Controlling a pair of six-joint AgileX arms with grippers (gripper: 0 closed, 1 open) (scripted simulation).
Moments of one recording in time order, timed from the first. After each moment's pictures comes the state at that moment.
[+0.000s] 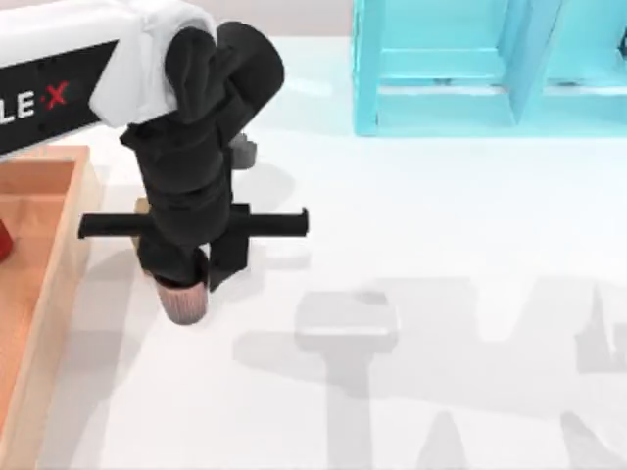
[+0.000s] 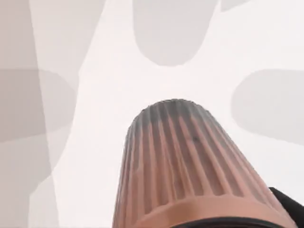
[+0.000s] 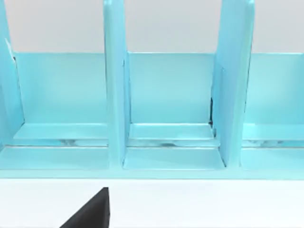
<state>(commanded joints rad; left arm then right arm) -0.56 1.84 1.43 -1.17 0.00 -0.54 0.00 0.00 0.00 0.00 0.00 0.00</state>
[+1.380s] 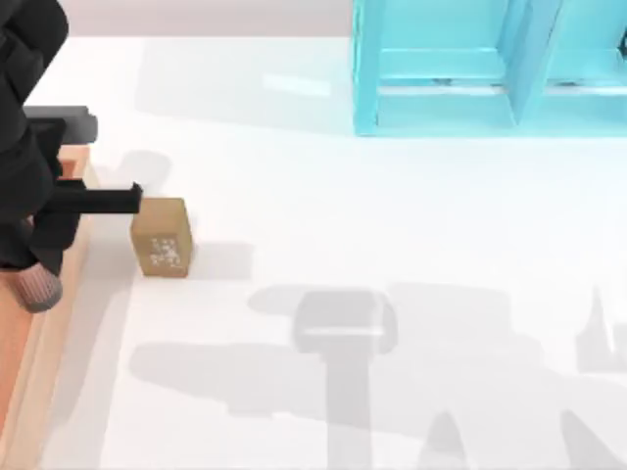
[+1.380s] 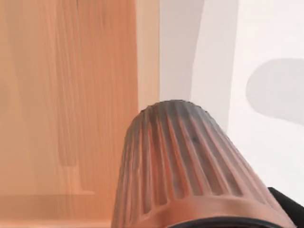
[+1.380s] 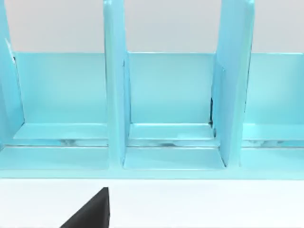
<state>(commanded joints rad) -0.20 1.64 1.34 -1.28 0.02 -0.18 0.00 0.00 0.00 0.00 0.00 0.00</state>
